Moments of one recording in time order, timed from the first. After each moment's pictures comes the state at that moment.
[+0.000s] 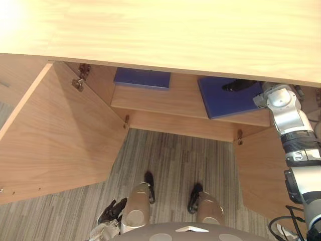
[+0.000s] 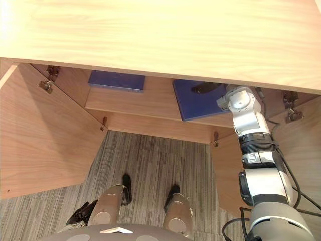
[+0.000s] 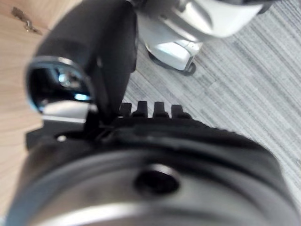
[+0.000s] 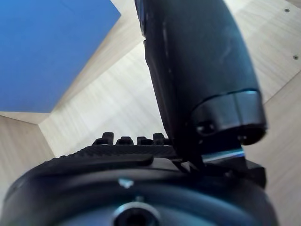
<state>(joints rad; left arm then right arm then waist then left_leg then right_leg) 0.10 0.05 0.39 1.12 -0.26 -0.07 -0.13 -0.72 -0.69 0.10 0.57 -0.23 0.06 0.08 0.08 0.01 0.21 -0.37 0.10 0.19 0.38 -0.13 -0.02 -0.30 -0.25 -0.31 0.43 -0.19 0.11</state>
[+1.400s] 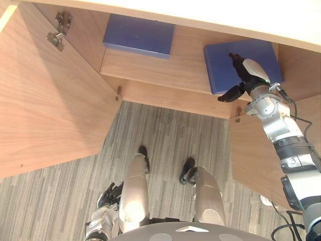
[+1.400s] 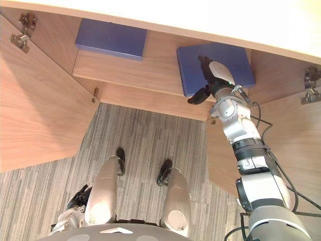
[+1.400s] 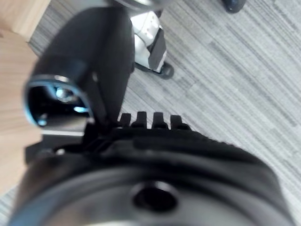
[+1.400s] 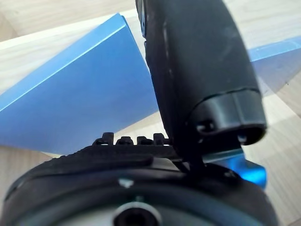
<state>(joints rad) 0.01 0.05 0.37 1.09 -0.26 -0.11 -0.09 -0.67 -0.67 0.20 0.51 -0.46 0.03 0.06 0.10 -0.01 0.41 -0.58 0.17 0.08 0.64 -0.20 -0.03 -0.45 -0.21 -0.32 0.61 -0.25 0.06</state>
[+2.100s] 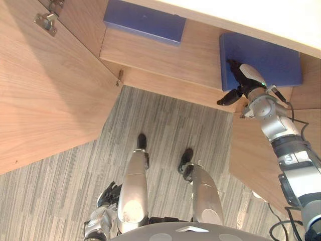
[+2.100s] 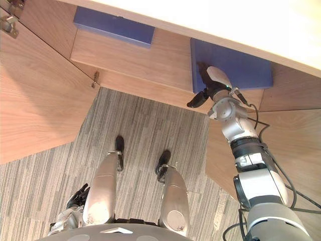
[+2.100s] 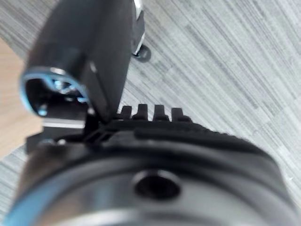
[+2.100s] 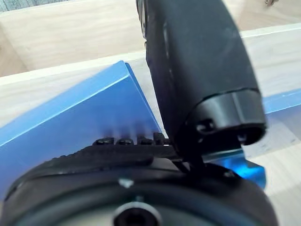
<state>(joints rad) 0.01 0.08 0.33 1.09 -0.28 -0.11 -0.09 -0.78 -0.66 0.23 0.63 -0.43 0.01 0.05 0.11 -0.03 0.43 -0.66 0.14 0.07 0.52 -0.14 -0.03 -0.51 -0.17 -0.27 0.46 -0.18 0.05</state>
